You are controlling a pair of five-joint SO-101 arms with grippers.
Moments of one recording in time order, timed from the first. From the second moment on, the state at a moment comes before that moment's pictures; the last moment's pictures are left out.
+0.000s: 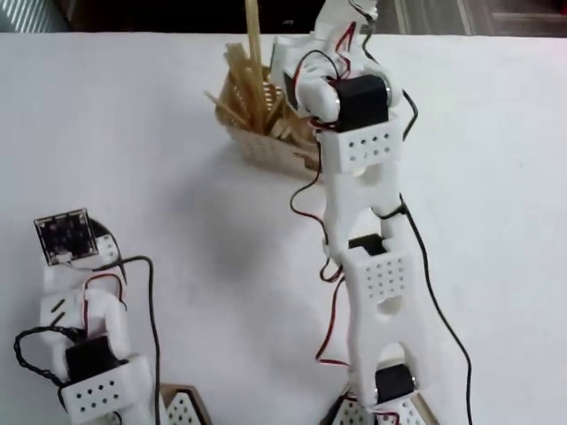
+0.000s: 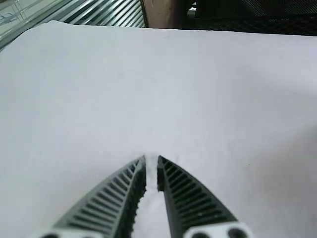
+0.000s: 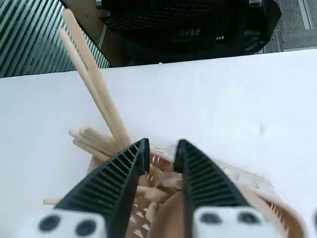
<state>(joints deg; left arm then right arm) -26.7 -95.7 92.8 37.1 -6.9 -20.0 42.5 -94.7 94.9 -15.8</state>
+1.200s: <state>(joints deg) -26.5 -95.7 92.1 34.4 -6.9 -21.5 27.6 -94.7 96.6 -5.3</state>
